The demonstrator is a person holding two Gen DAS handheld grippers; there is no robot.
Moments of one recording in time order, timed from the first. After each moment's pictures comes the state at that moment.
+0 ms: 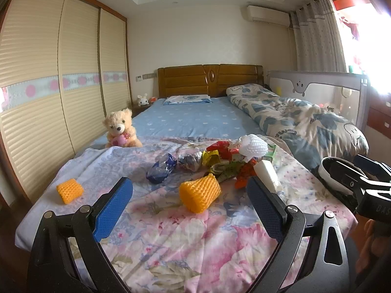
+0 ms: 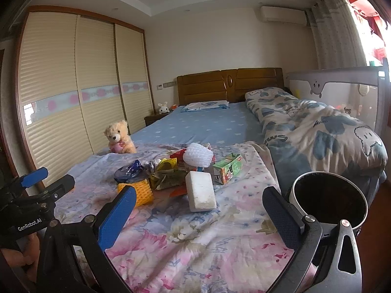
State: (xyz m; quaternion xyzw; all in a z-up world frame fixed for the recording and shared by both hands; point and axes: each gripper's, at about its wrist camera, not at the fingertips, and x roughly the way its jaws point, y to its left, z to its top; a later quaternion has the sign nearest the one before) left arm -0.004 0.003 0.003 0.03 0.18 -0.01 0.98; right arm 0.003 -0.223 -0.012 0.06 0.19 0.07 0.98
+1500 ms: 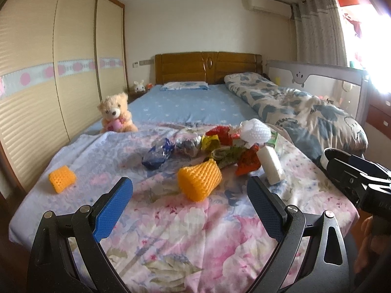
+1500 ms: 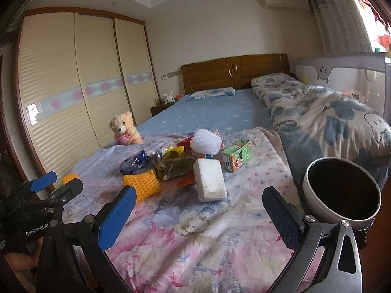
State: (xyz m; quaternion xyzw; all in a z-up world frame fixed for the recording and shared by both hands) left arm 0.017 0.012 -0.021 0.02 0.23 -0.02 0.97; right arm 0.021 -0.221 -0.027 0.08 0.23 0.10 0.96
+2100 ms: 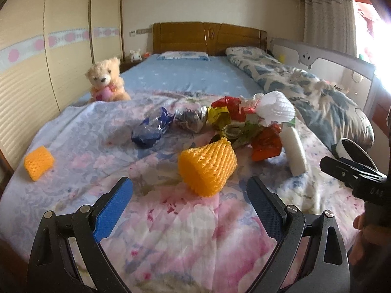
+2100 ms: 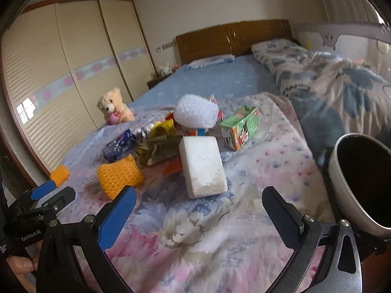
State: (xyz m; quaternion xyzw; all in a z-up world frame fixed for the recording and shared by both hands) left arm 0.092 0.025 -0.061 0.00 0.32 -0.03 0.95; right arm 0.106 -0.228 -0.073 0.11 0.33 0.11 0.93
